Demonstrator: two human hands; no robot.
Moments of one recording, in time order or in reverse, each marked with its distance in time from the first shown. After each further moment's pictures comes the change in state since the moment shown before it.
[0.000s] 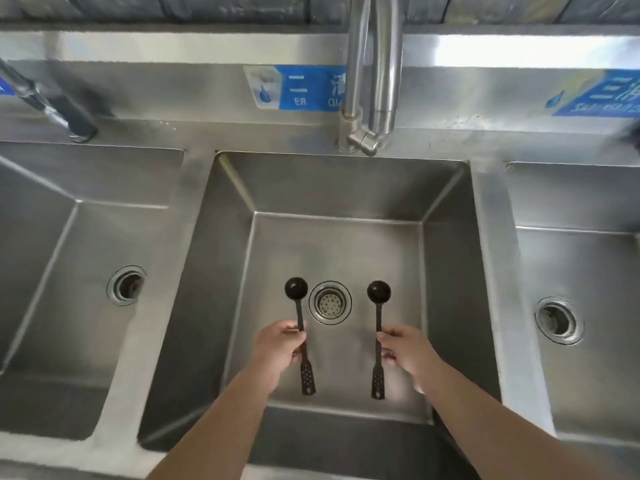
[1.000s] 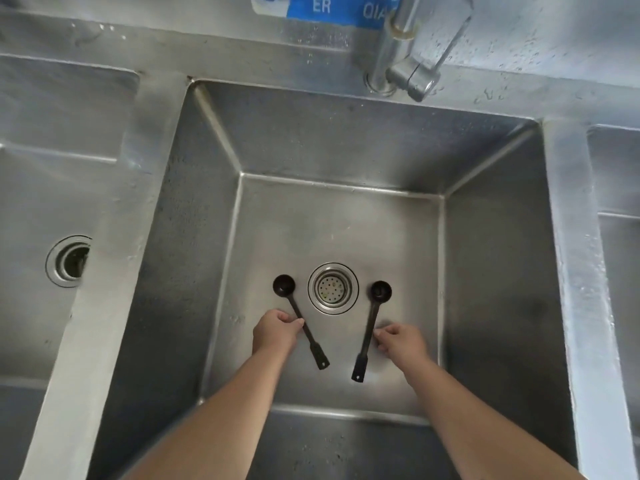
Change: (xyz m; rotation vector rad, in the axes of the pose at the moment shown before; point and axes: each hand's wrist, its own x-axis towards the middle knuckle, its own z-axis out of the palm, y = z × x) left_hand 0.131 -0.062 0.011 0.354 0.189 -0.059; right_hand 0.117 0.071 0.021 -0.433 0.252 -0.001
